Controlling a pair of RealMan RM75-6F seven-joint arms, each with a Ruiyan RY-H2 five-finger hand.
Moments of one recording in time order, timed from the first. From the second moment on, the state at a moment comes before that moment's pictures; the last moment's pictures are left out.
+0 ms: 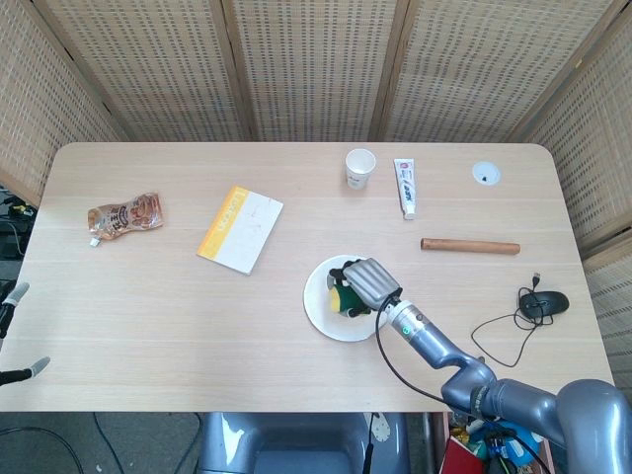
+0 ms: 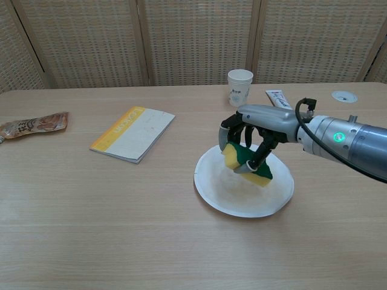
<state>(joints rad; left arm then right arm) -0.05 -0.98 -0.01 -1.68 1.43 1.41 -0.04 0.81 -1.71 0.15 -1.10 -1.52 0.85 0.25</state>
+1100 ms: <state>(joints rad) -0.07 -0.99 -0.01 -1.68 1.40 1.37 -0.03 0.83 -1.86 0.10 -0.85 -1.47 0.80 0.48</state>
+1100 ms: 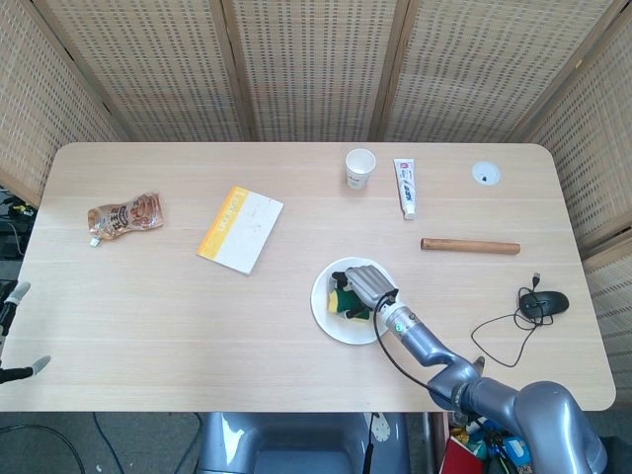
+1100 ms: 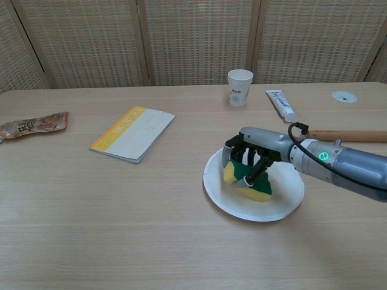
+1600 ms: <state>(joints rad) -0.06 -0.99 0.00 -1.68 1.43 1.39 -0.04 0.81 -1.86 0.08 -0.83 -1.50 0.86 0.54</state>
